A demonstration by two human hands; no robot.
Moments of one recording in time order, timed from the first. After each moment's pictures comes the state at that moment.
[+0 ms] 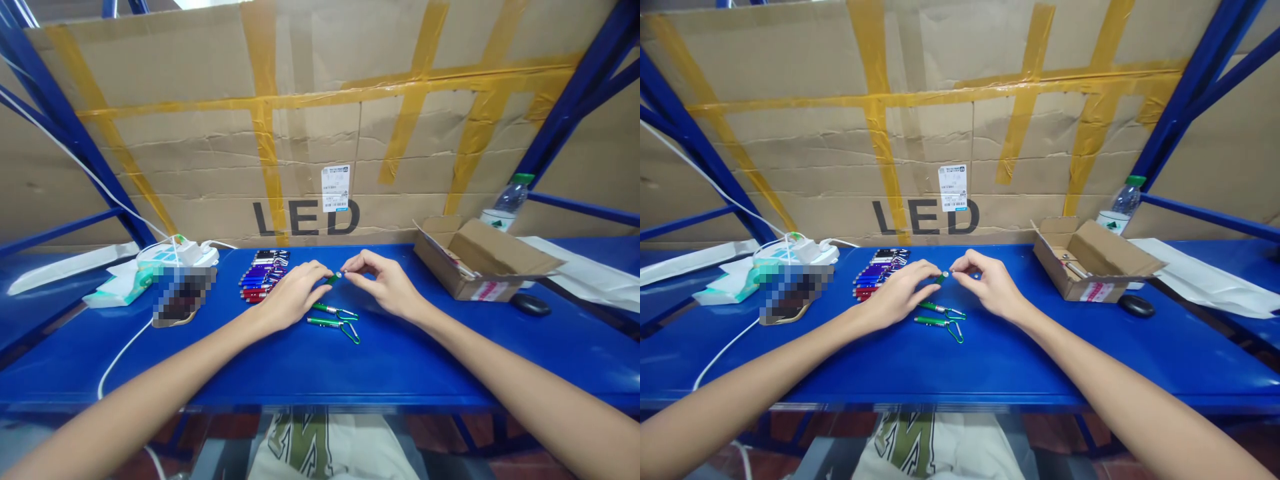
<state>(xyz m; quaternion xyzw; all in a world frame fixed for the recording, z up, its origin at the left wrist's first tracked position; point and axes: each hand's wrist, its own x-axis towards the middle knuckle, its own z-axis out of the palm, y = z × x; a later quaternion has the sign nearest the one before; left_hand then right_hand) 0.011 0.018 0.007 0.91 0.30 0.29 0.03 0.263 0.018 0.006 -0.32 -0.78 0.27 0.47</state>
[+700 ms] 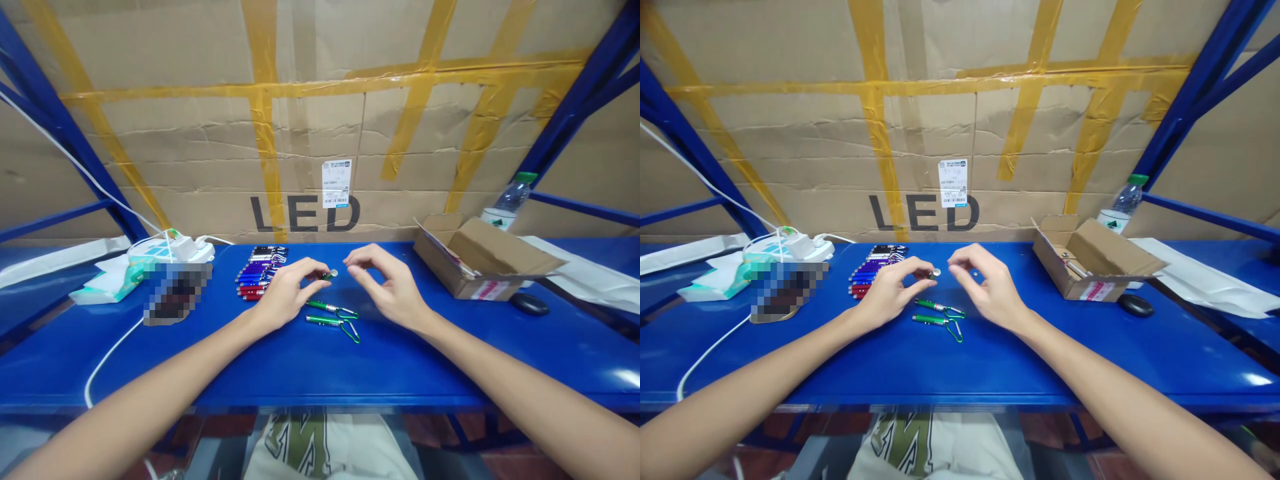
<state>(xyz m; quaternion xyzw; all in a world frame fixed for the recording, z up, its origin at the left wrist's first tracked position) 0.010 0.011 0.006 0.85 0.29 0.42 0.11 0.254 -0.005 0.020 -0.33 -0.80 0.11 0.50</state>
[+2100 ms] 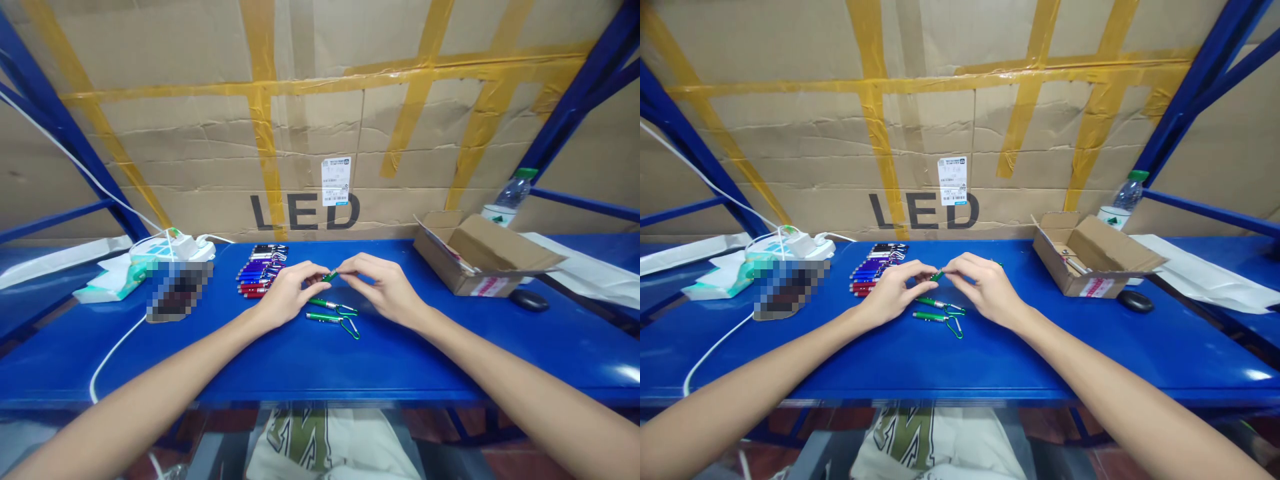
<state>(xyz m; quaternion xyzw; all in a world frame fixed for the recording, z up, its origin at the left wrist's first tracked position) 0.007 0.017 -0.004 0.86 0.30 0.38 0.12 0.255 -0.003 0.014 -0.28 -0.85 0.08 0.43</state>
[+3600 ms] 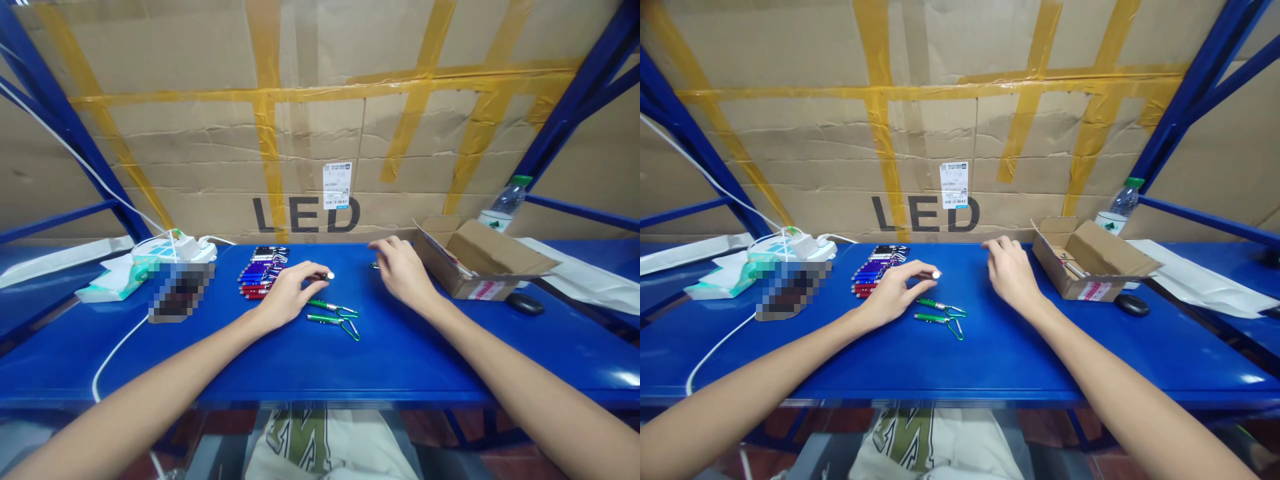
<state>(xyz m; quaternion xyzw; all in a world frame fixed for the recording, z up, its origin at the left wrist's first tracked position) 0.009 0.015 -0.002 0.85 0.31 0.40 0.16 0.295 0.035 -0.001 -0.51 -0.78 -0.11 0.35</state>
